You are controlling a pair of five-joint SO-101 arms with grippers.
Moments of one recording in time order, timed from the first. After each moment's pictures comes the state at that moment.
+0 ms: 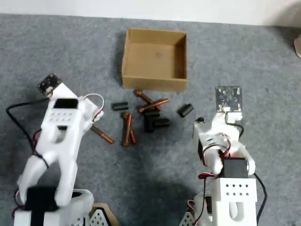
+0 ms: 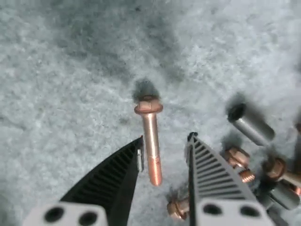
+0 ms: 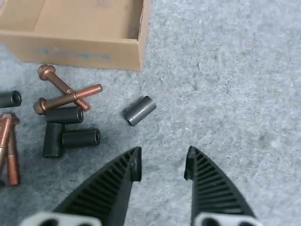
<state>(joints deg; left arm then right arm) -5.8 -14.3 37.4 60.4 55.3 -5.1 -65.1 60.4 54.4 3.5</state>
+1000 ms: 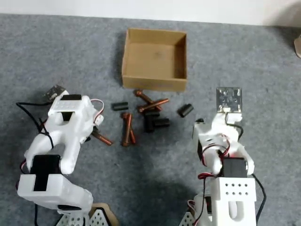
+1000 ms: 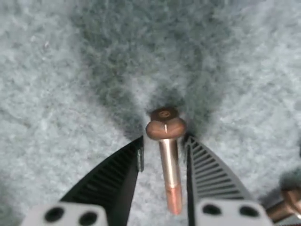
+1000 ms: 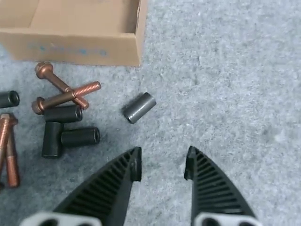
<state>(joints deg) -8.0 4.1 33.9 58.9 56.7 -5.1 -65.1 62.4 52.9 2.6</state>
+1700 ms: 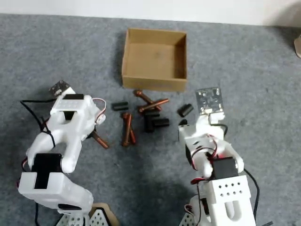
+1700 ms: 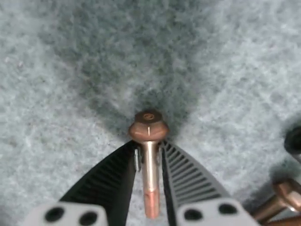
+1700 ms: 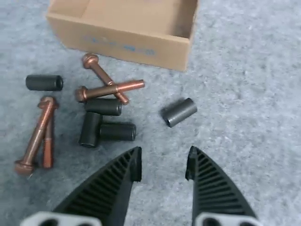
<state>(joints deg) -7.6 4.4 32.7 56.9 52.1 -15.3 -65.0 63.2 51.3 3.7</state>
